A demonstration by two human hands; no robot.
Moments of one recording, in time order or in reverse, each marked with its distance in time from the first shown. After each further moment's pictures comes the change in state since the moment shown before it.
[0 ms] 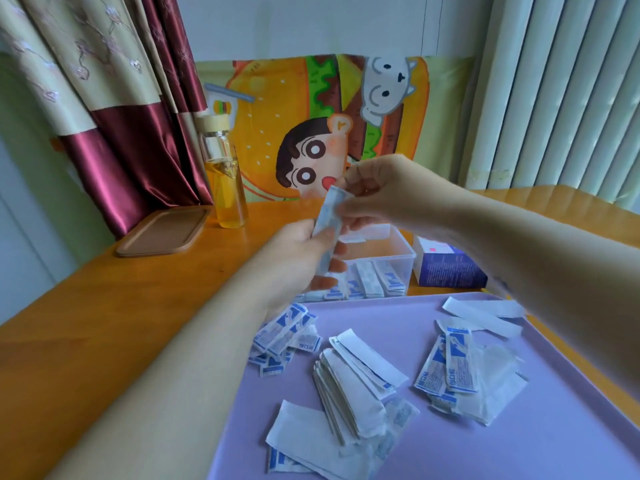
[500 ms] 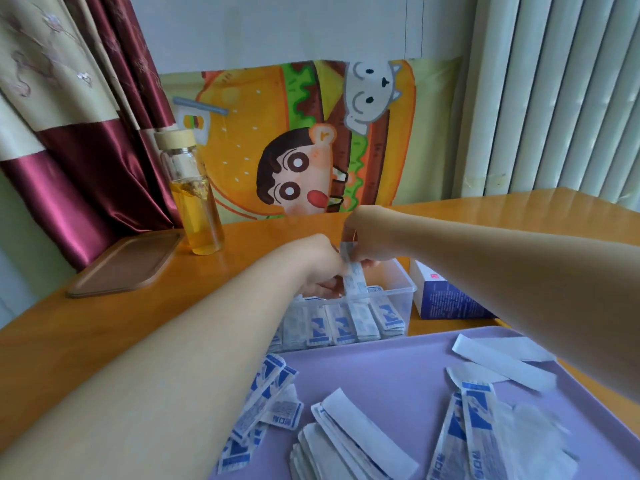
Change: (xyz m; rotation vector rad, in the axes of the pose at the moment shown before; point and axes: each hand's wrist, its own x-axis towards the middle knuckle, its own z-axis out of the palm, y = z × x) left_hand 0.119 -0.010 0.029 0.297 -0.167 -0.344; right_hand 0.080 0.081 -0.015 -0.768 -0.194 0.286
